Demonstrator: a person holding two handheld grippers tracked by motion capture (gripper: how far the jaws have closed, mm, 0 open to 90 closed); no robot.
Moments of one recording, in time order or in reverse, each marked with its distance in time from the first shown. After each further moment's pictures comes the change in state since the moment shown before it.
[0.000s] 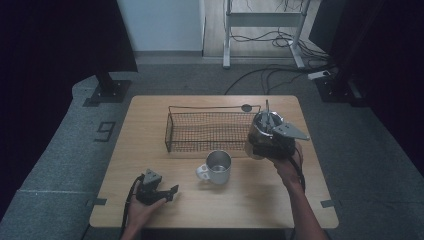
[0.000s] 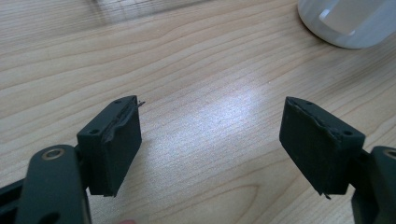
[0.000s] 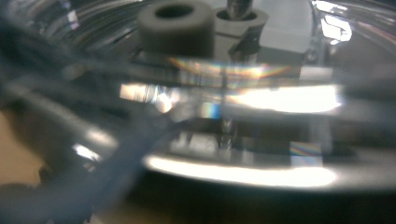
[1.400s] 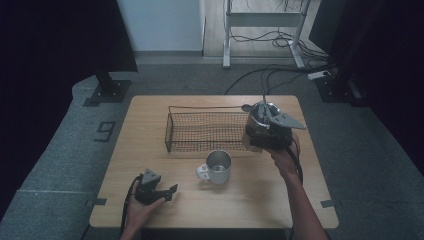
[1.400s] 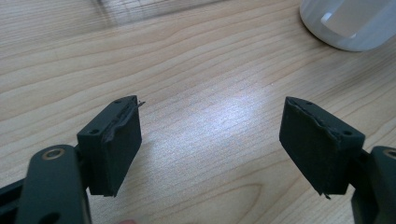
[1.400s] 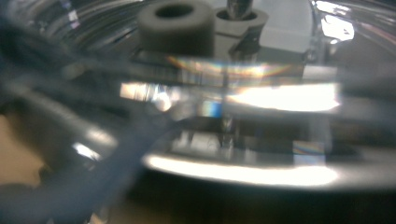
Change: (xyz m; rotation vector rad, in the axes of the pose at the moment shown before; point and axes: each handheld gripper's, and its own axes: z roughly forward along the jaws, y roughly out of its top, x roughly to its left) left arm 0.002 0.000 -0.002 -0.008 0.004 -0.006; right arm -0.001 0.022 0.015 -0.003 0.008 -0.005
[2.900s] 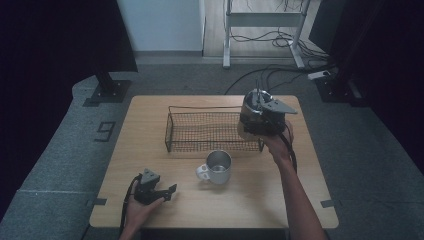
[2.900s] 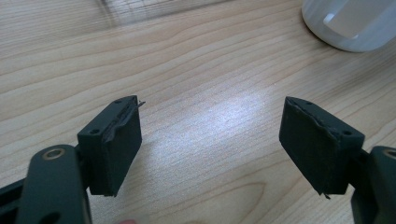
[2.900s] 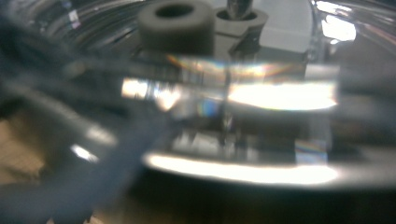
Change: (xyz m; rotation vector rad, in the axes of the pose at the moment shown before) left arm 0.003 0.000 -0.002 0.000 -0.001 -0.003; right arm -0.002 0.025 0.034 0.008 -0.003 -0.008
